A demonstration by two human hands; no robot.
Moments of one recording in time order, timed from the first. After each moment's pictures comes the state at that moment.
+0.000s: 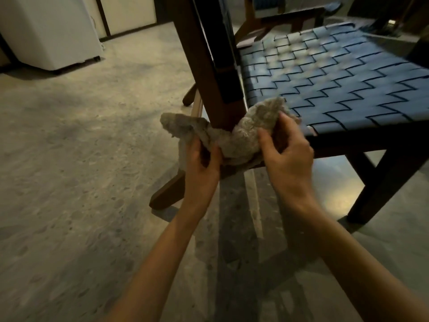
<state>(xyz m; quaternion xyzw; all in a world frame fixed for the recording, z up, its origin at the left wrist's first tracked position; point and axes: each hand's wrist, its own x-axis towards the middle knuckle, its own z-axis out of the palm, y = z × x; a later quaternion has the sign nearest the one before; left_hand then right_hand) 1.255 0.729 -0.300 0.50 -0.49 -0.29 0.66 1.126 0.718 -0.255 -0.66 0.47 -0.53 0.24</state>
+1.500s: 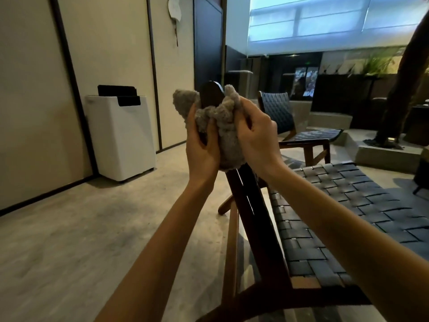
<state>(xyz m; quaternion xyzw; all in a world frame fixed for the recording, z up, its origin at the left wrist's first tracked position) 1.366 0.694 0.027 0.43 -0.47 -0.12 0.76 1.277 0.682 0.056 -0.74 0.26 -0.60 0.15</state>
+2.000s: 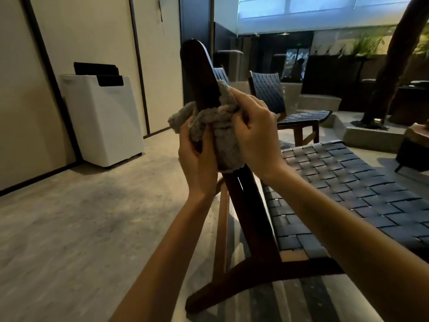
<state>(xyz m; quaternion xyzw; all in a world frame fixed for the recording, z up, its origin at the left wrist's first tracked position) 1.343 0.696 -0.029 0.42 -0.42 -0.13 0.79 1.258 0.678 0.015 -0.76 0.28 -0.59 0.08</state>
